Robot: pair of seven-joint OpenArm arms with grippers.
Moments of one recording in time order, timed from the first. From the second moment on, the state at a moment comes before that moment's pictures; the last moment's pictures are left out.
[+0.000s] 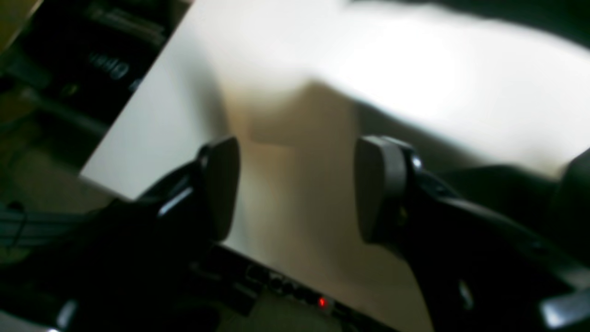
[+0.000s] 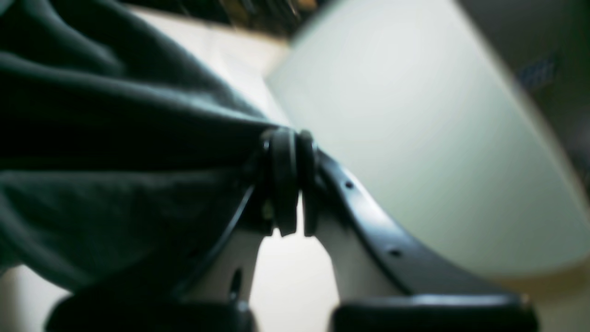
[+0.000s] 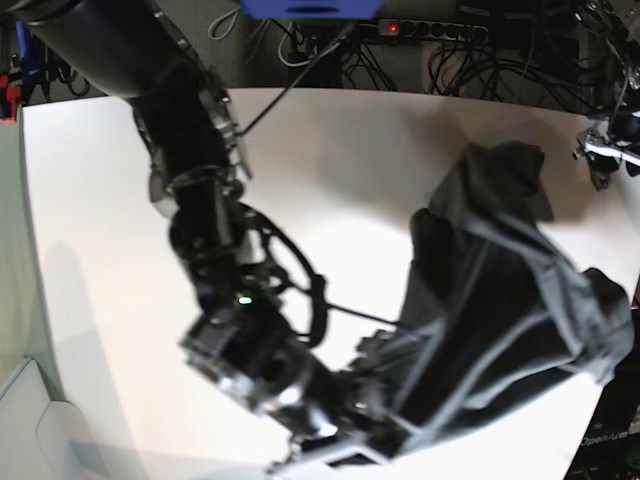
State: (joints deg) left arm 21.1 -10.3 -45.2 107.2 -25.7 -17.0 42.6; right arm 31.8 -6.4 -19.8 105.7 -11.6 40.2 -47.7
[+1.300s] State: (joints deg) left arm 1.3 -0.9 -18.1 94.7 -25.6 -16.2 42.4; right arm 2.2 -0.6 10.6 100.4 -10.5 40.1 -41.8
